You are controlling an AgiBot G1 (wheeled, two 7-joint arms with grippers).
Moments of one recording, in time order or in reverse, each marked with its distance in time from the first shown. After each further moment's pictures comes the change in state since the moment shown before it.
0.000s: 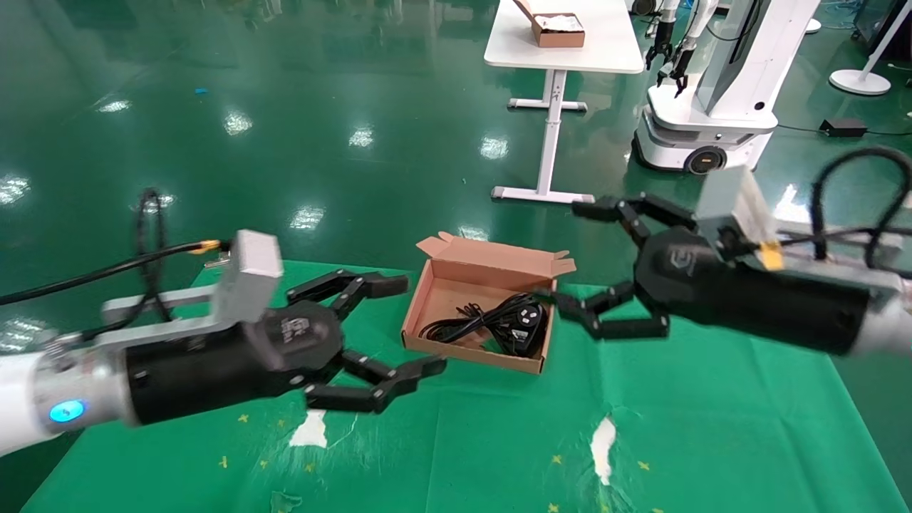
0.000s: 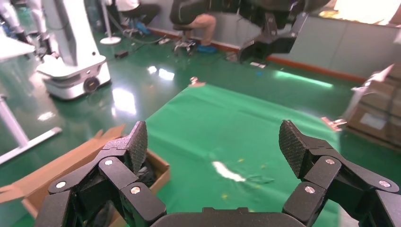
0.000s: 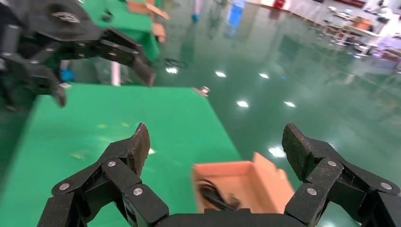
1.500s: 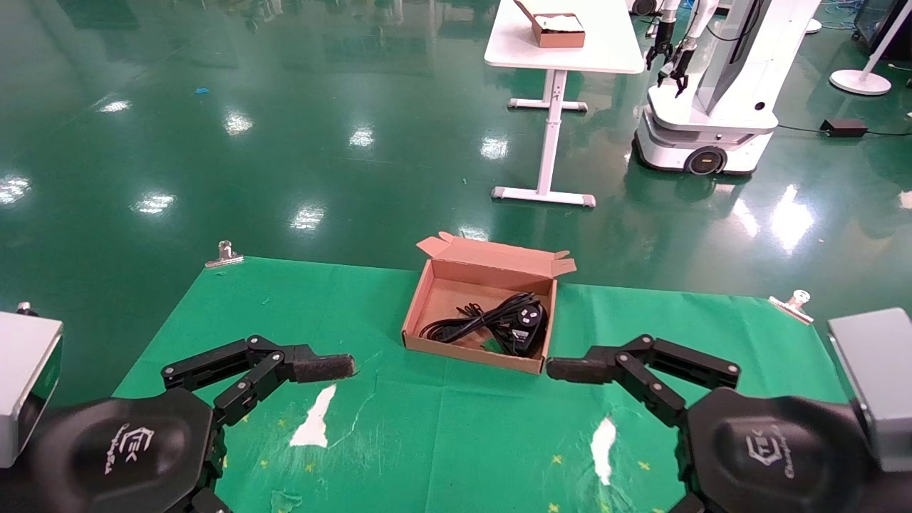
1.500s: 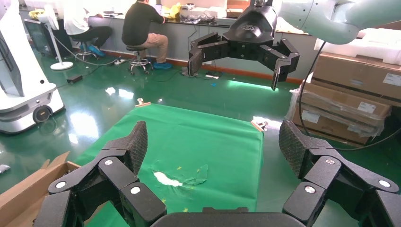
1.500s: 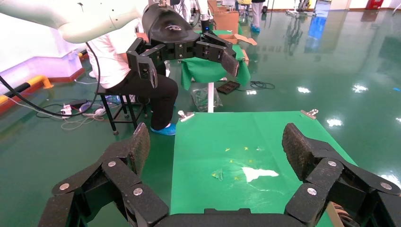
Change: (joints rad) left arm 0.201 -0.247 -0.188 -0.267 -0.225 0.228 -0.052; right arm -0.320 0.182 0.187 0.409 0.204 -0.219 0.287
